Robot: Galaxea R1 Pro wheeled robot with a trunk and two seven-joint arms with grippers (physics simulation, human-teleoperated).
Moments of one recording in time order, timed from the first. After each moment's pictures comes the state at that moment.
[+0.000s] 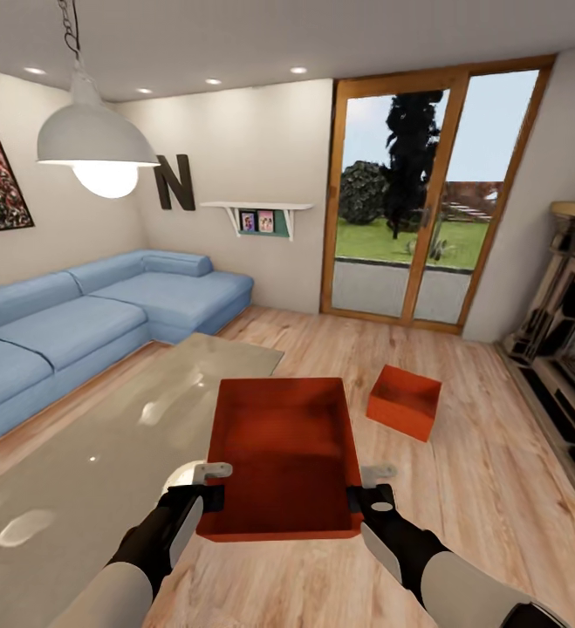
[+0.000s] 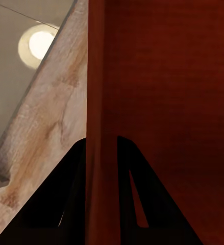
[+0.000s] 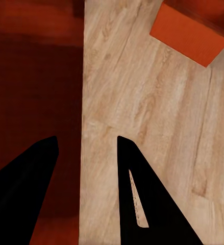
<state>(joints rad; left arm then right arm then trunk) -0.59 -0.09 -0.02 -0.64 0.09 0.50 0.14 -0.69 0.03 0.62 -0.35 -0.49 0.05 -0.33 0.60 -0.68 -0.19</state>
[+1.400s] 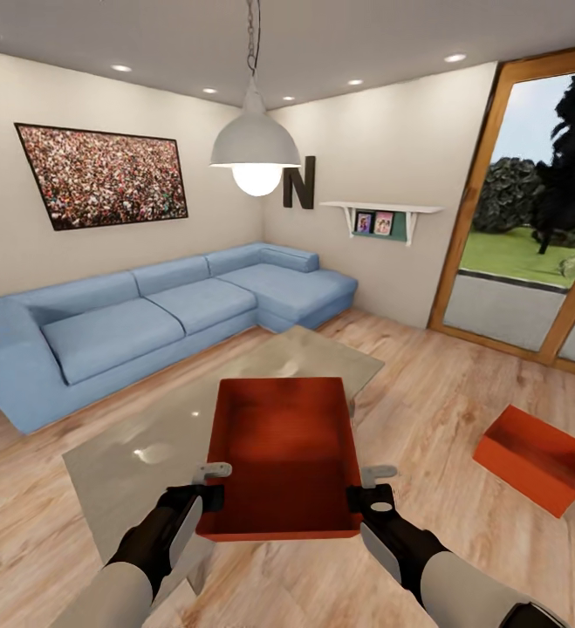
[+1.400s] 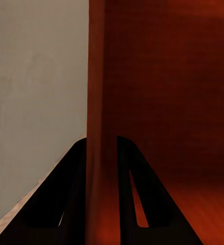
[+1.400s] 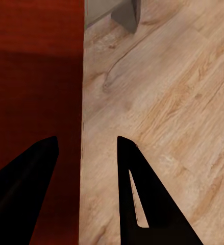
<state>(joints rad) -0.59 -0.09 -0.01 -0.64 0.07 0.49 0.13 -0.69 0.03 0.62 -0.34 -0.49 0.05 -0.33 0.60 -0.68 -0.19</state>
